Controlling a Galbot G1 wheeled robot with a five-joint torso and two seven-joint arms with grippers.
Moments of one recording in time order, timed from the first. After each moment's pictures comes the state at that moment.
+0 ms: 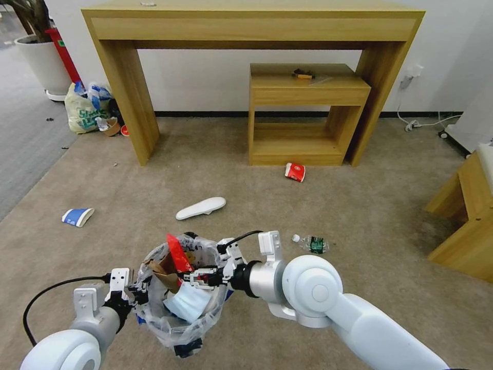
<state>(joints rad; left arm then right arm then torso) 1.68 -1.15 -0.75 -2.28 -0.64 0.74 -0.16 -0.79 1.08 -0.20 2.20 1.49 -0.74 0.55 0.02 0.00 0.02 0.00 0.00</state>
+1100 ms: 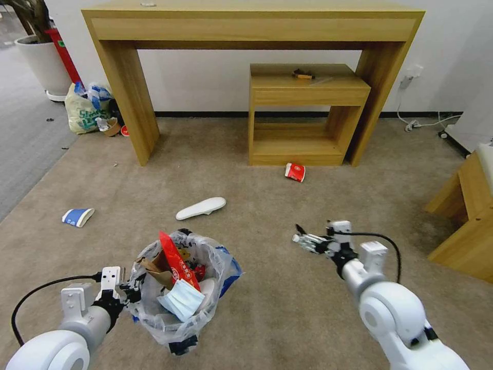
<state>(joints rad) 1.68 -1.17 -0.80 -2.28 -0.64 0.74 -0.09 -1.43 1.20 0.52 2.15 0.42 -0.42 0.07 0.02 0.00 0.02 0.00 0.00</state>
